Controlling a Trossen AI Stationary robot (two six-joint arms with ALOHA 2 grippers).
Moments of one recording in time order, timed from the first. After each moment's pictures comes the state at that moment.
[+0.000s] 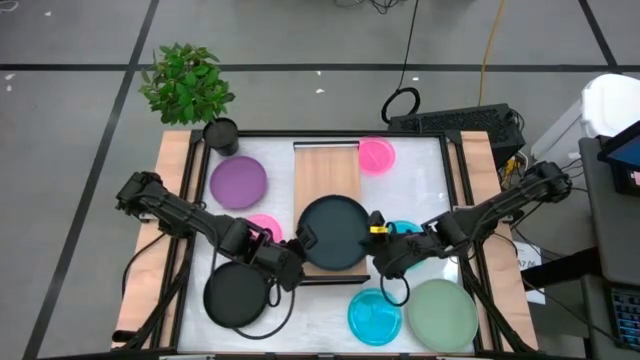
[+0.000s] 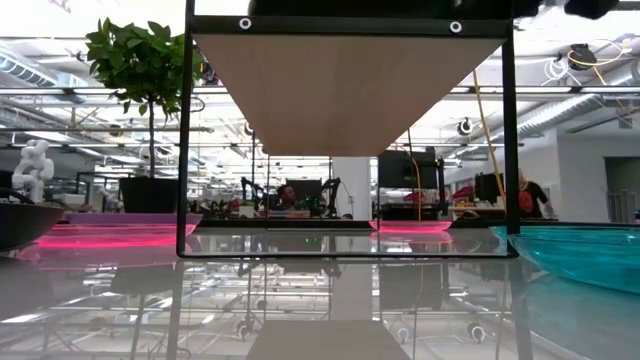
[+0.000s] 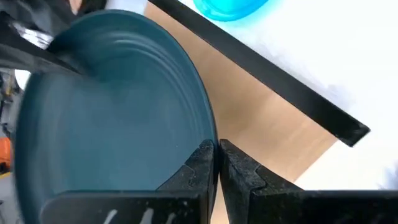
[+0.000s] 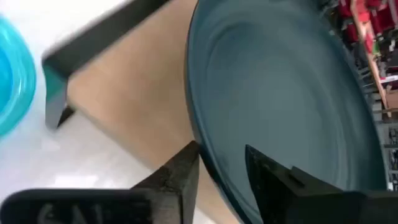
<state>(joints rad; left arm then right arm) -0.42 1.68 1.54 -0.85 -0.32 0.66 0.45 1.31 1.02 -0.47 0.42 -0.57</state>
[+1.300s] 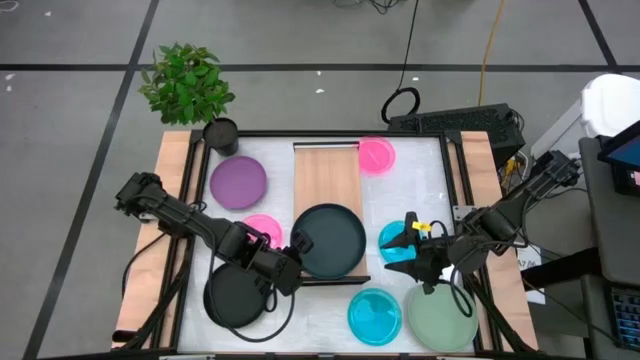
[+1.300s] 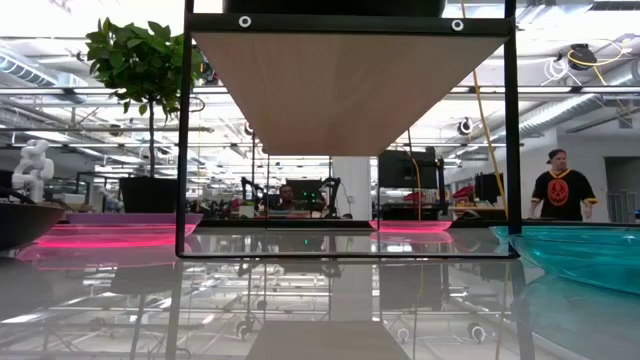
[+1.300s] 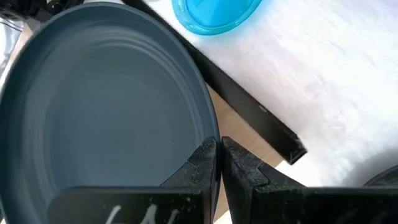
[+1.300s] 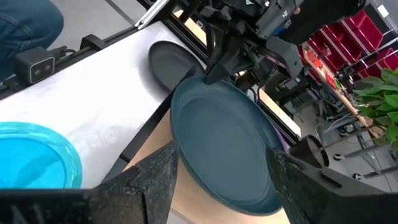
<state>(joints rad) -0.45 1.68 1.54 -0.86 -0.23 0.49 0.66 1.08 1.02 -0.44 0.53 -0.40</state>
